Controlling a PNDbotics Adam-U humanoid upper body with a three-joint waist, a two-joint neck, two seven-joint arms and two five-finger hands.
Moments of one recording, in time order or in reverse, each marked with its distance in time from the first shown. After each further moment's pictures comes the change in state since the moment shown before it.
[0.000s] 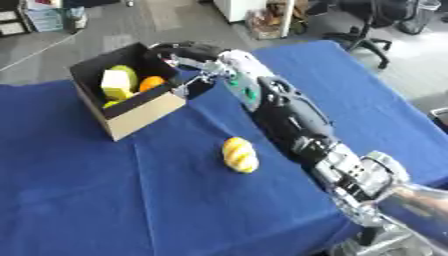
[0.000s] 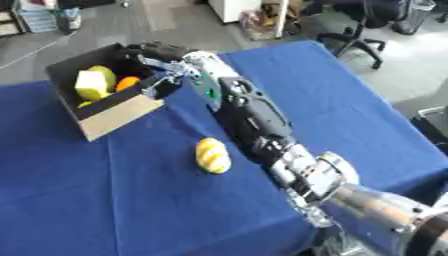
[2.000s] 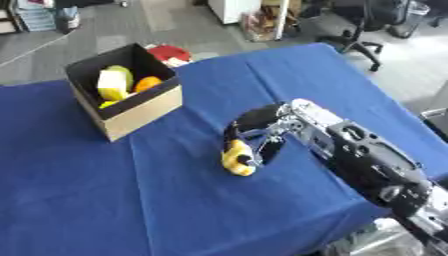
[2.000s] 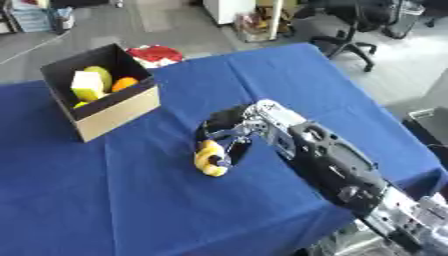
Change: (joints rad) left arm 0.000 0.009 0.004 0.001 -0.010 0.003 0.001; right arm 0.315 -0.170 0.121 -0.262 0.147 -0.072 0.100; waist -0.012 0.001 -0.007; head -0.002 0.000
